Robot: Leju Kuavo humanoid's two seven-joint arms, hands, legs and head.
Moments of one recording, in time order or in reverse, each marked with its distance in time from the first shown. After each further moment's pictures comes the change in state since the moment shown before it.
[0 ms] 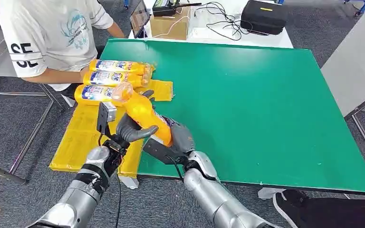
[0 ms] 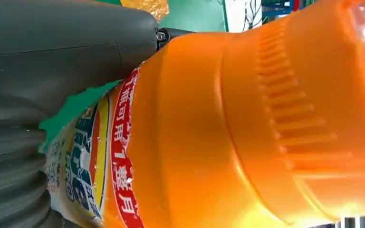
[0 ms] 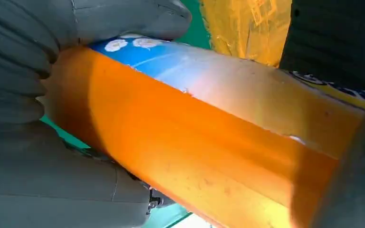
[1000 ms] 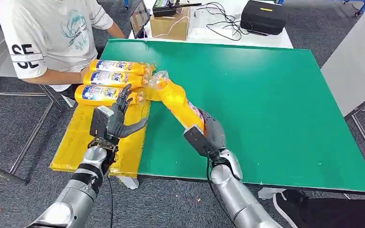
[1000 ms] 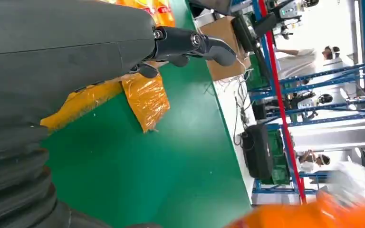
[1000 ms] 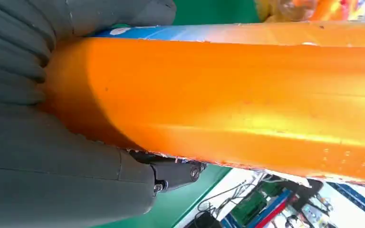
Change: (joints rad) left arm -0.008 0.011 0.094 0.019 -0.263 0.301 -0.157; right arm 0.099 -0.124 -0.225 -0.212 -0.128 -0.046 -0.092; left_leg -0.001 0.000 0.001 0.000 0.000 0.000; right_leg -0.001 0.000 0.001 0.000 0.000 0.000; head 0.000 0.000
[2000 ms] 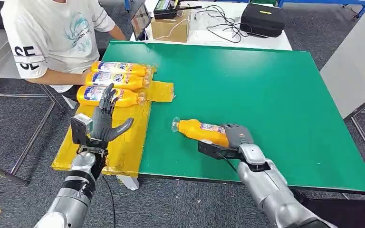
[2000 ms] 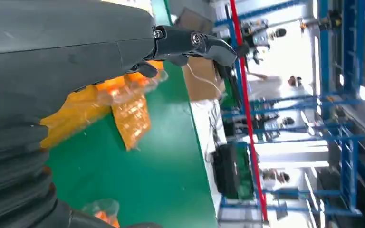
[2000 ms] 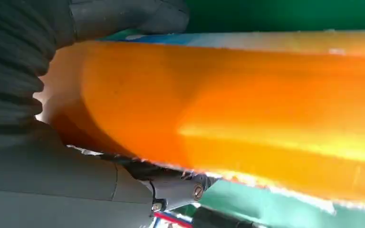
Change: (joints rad) left arm 0.068 0.009 0.101 -0.105 0.029 -0.105 -0.088; right arm -0.144 -0.233 0.109 0.217 0.652 0.378 0.441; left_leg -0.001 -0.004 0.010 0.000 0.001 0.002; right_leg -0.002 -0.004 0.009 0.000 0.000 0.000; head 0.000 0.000
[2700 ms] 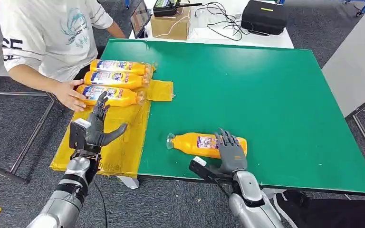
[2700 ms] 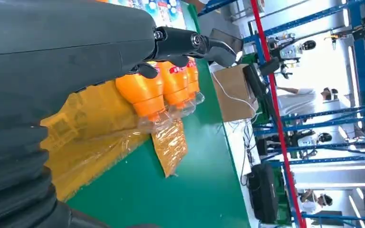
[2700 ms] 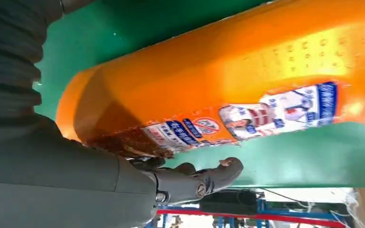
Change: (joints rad) left arm 0.024 0.076 -0.033 0.057 0.015 0.133 0.000; right arm 0.346 0.024 -0.019 -0.434 0.003 -0.279 0.034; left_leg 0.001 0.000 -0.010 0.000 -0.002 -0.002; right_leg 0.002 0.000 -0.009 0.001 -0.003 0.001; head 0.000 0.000
